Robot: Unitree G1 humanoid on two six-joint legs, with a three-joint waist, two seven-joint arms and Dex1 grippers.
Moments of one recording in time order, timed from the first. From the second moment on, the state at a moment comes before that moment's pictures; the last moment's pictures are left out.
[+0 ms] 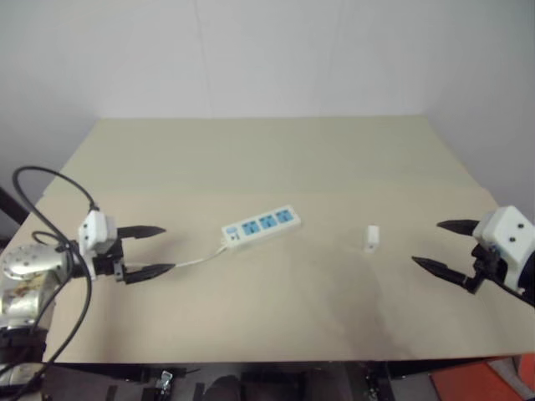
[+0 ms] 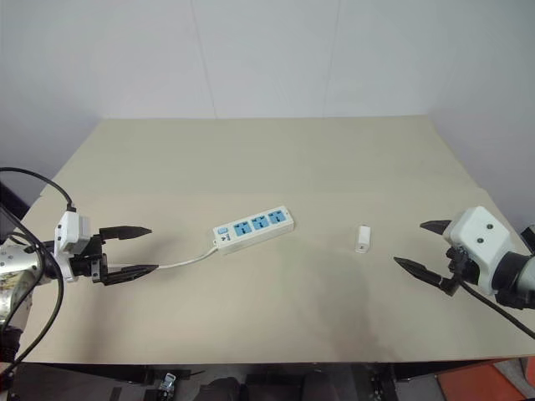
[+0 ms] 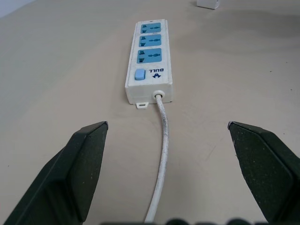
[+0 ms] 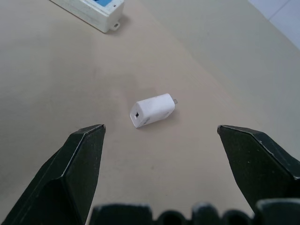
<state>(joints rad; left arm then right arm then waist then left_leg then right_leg) -0.26 0.86 0.22 0.28 -0.43 0.00 -1.40 0.10 -0.97 -0.53 -0.36 0.34 0.37 1.00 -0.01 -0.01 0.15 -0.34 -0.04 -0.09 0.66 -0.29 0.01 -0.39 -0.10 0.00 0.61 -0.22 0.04</state>
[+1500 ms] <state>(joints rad) -0.88 0.45 0.04 1.30 -0.06 -0.48 -1.34 -0.10 -0.85 -0.21 -0.67 0.38 0.52 0.76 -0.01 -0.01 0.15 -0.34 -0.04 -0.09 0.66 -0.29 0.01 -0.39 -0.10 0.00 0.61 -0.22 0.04</state>
